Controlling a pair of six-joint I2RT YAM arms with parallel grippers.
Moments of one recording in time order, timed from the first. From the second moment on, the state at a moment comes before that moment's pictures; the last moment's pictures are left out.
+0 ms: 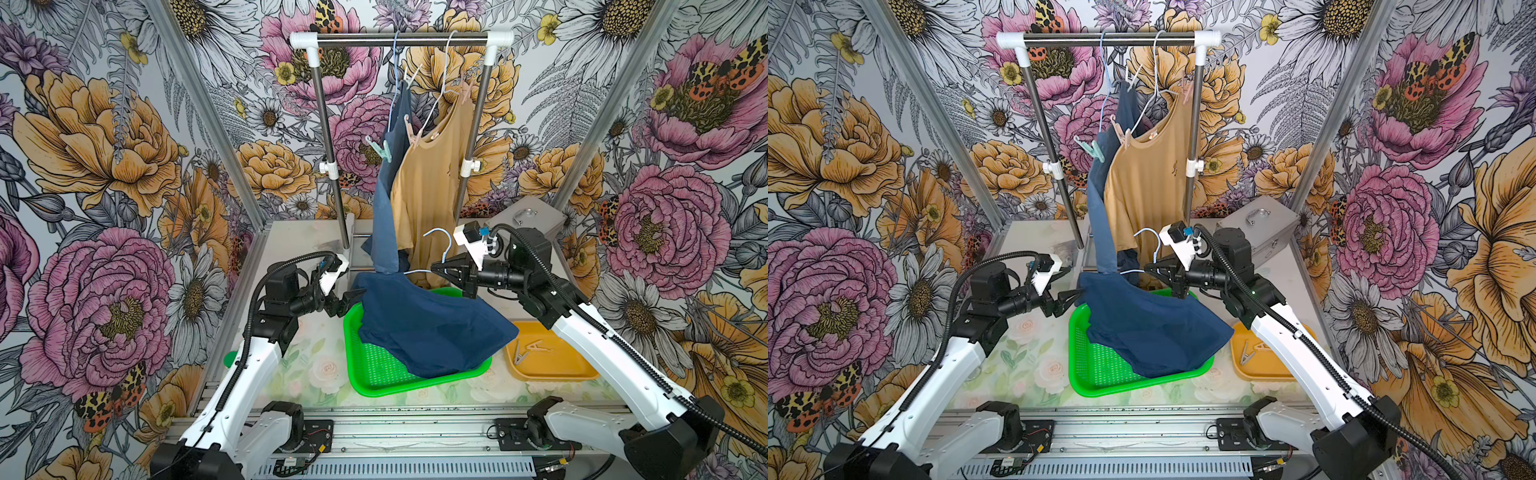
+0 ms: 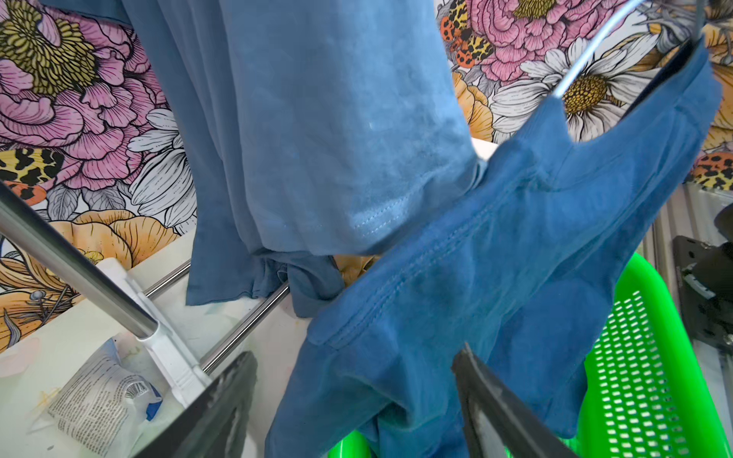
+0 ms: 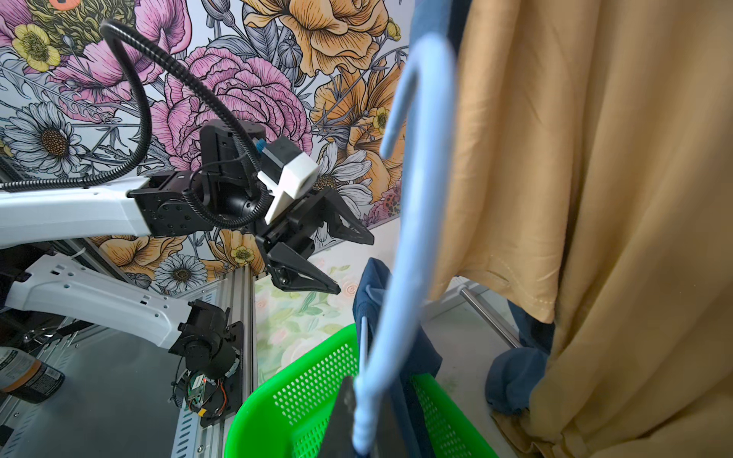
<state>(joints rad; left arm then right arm) -0.14 0.99 0.74 -0.19 0.72 0.32 0.44 1.16 1.15 -0.27 -0.81 0.01</state>
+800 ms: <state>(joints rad) -0.23 1.05 0.75 -0.17 0.57 0.30 0.44 1.14 1.18 -0.28 -0.83 -0.01</state>
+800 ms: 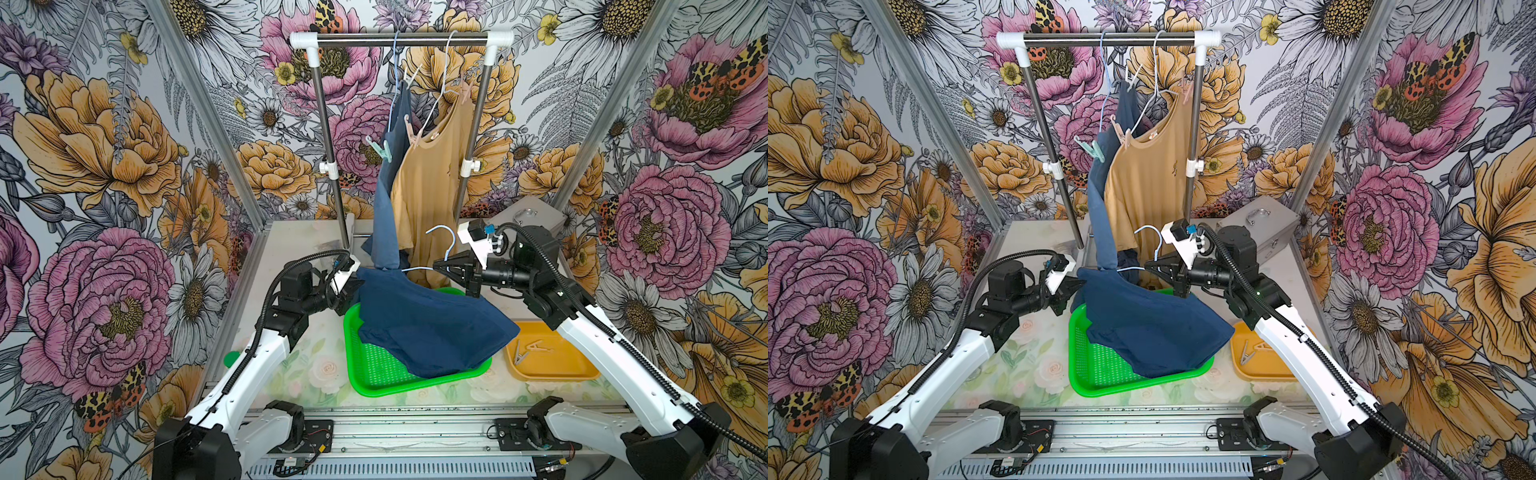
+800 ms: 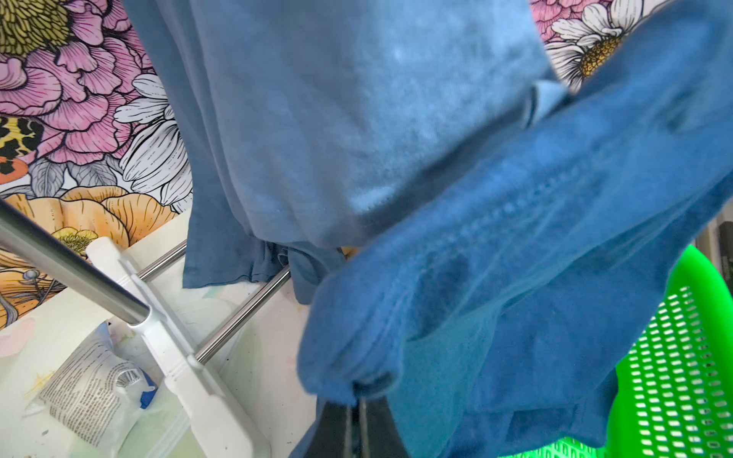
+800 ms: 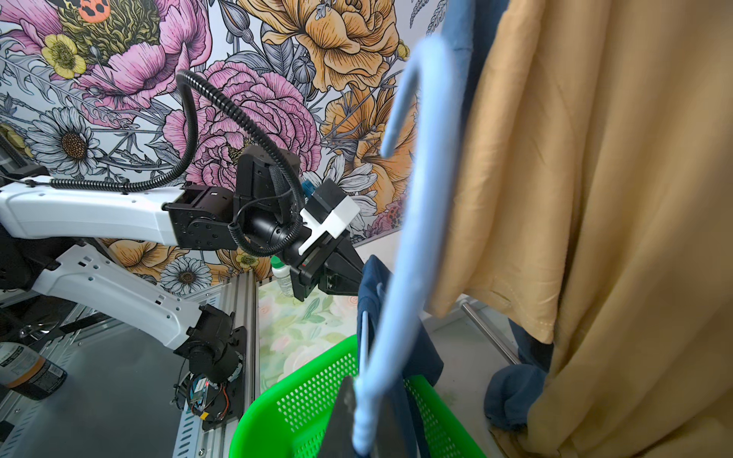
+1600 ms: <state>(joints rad) -0.04 0.95 0.75 -0.11 0.51 0.00 0.21 0.92 1.16 -0.29 -0.92 -0.03</state>
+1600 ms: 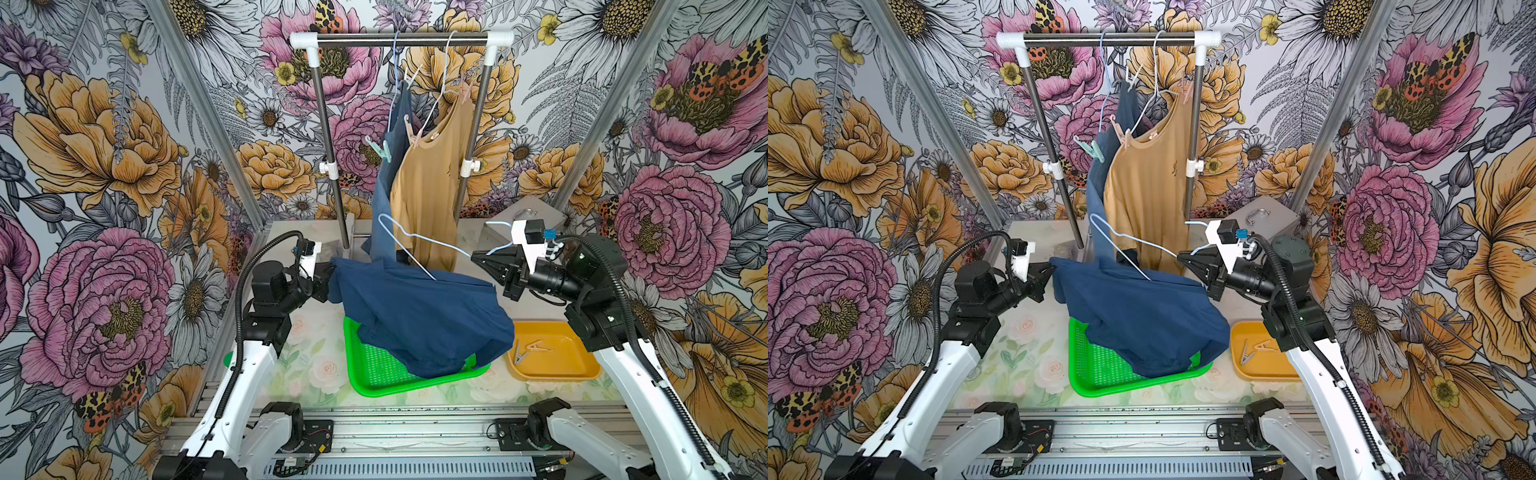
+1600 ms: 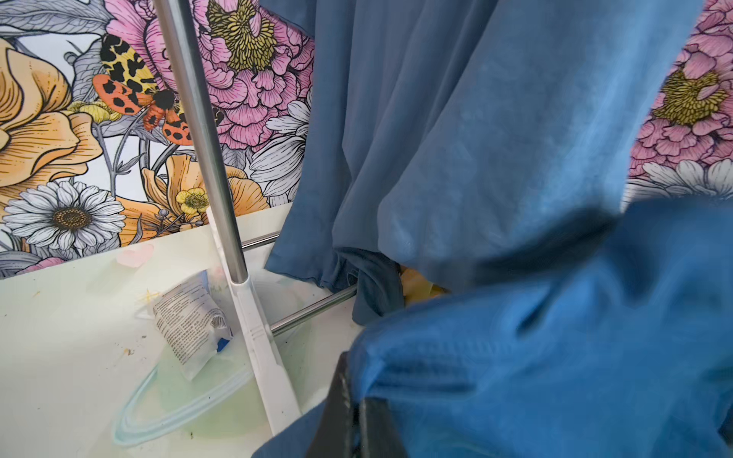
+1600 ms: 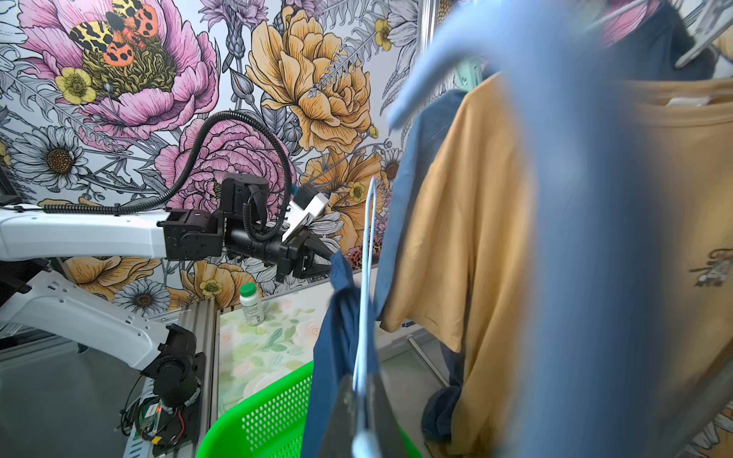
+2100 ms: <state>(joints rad) -0.37 0.96 1.01 -0.27 0.47 0.07 0.31 0.95 1.11 -0.02 -0.76 0.09</state>
